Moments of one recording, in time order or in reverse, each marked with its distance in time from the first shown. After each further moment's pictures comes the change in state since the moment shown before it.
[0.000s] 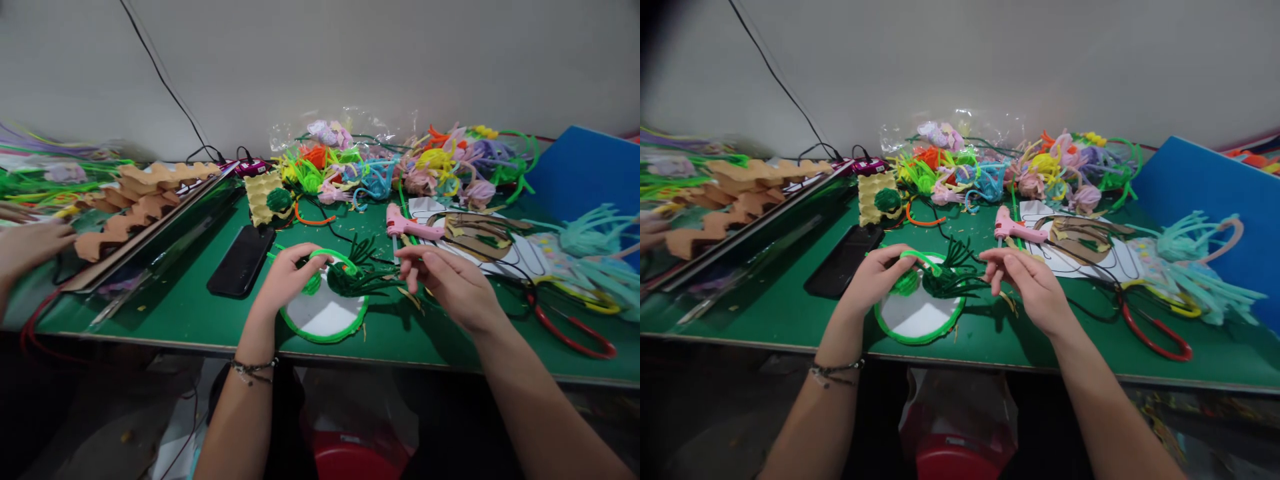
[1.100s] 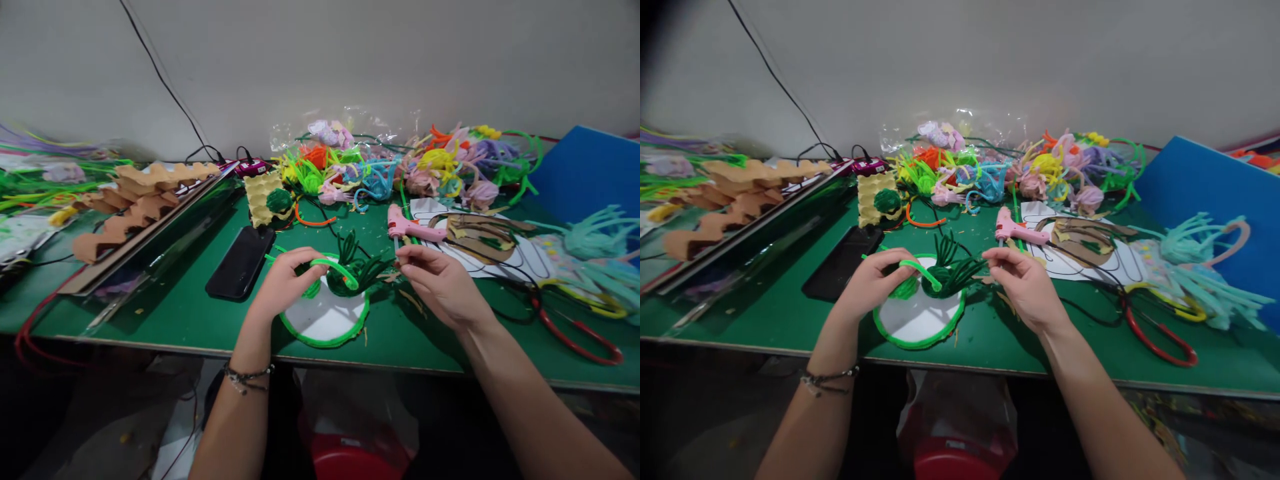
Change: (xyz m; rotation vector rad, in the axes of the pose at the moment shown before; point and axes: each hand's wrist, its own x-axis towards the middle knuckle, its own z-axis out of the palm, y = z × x) left_hand -0.001 -0.001 -0.003 0.086 -0.059 0.086; right_hand 0.012 0.014 0.009 0.183 0.174 0.128
